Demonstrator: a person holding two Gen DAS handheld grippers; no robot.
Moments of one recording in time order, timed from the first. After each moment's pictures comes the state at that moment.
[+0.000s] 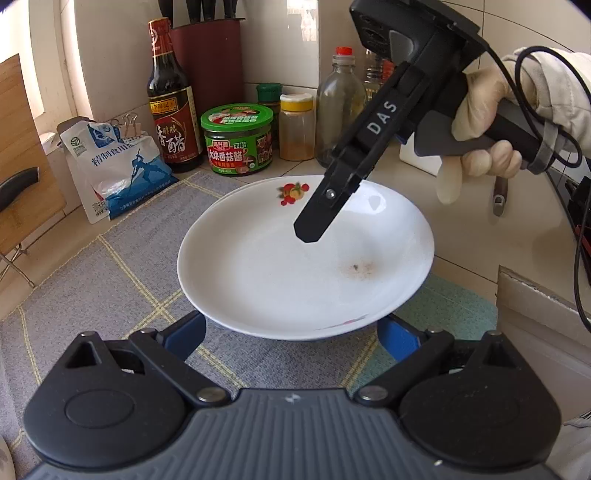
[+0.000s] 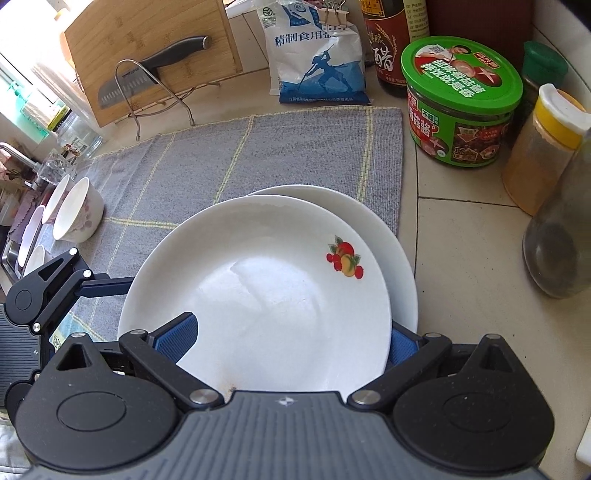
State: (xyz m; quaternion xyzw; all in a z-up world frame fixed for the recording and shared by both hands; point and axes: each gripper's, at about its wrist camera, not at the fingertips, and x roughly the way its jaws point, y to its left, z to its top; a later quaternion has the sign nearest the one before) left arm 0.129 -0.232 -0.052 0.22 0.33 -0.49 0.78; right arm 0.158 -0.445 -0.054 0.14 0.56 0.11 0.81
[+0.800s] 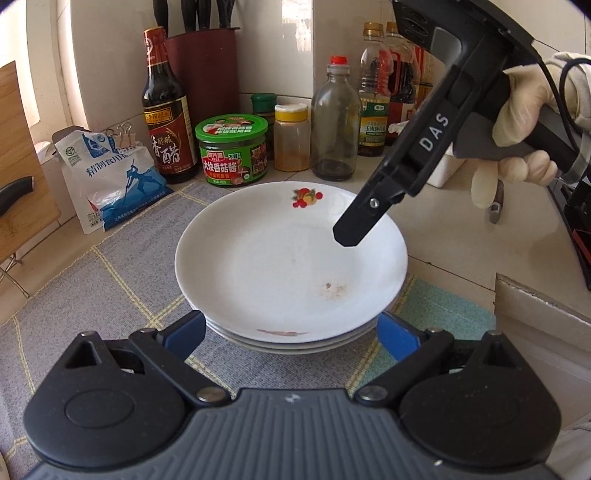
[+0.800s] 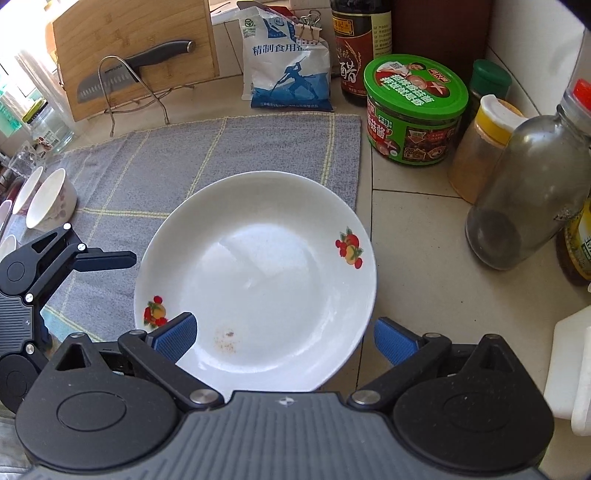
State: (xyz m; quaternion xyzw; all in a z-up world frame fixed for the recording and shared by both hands) left arm 0.130 -0.231 -0.054 0.21 0.31 -0.50 0.78; right arm 0.127 -0.433 -0.035 0.09 0.55 0.04 0.83
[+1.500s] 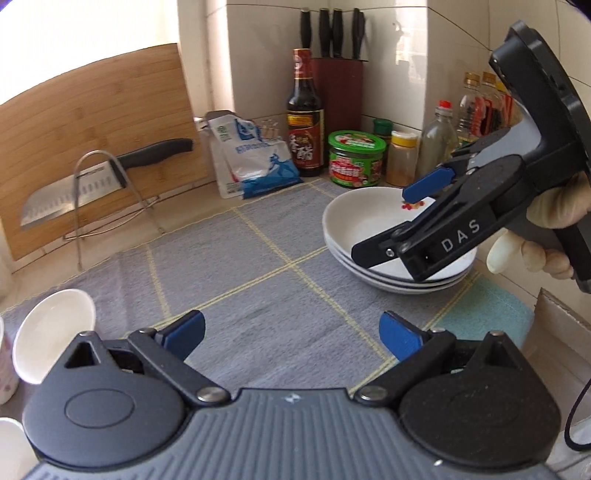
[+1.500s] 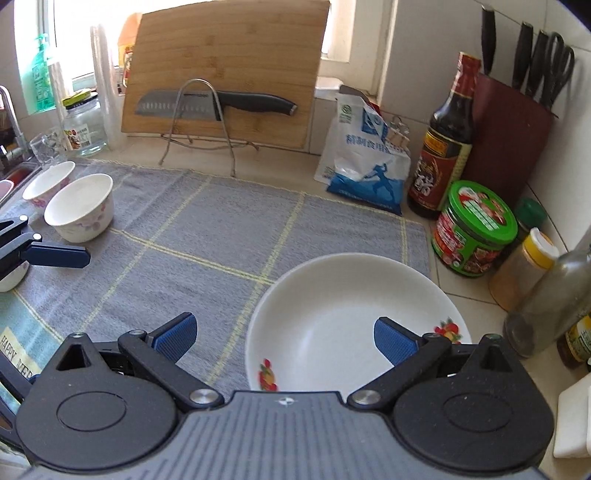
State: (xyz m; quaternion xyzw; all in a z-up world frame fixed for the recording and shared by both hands) left arm 0.111 -0.118 -0.028 0.15 0.31 -0.35 0.87; right arm 0.124 -0.289 -0.020 -0.05 0.40 0.04 0.91
